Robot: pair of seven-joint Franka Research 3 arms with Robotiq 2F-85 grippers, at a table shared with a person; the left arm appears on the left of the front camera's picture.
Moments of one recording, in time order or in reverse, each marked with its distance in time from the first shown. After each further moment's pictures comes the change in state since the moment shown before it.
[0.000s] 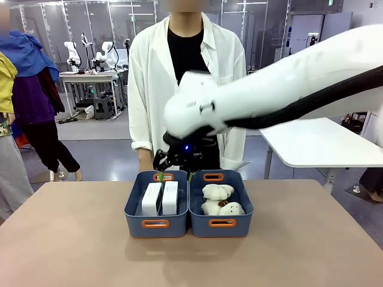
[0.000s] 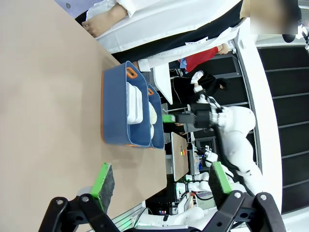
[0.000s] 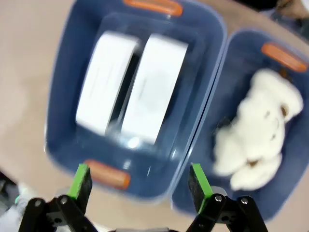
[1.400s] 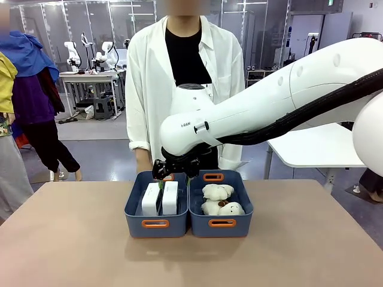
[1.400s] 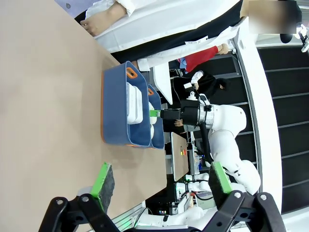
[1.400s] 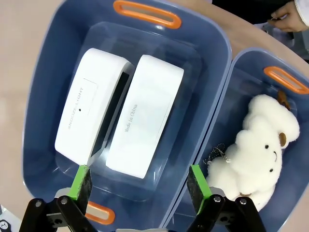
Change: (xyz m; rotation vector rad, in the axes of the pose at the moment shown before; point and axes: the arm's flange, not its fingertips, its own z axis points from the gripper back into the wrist) left arm 0.000 0.000 0.000 0.000 0.000 0.000; right arm 0.021 0.003 -0.061 -0.116 -0.077 0.056
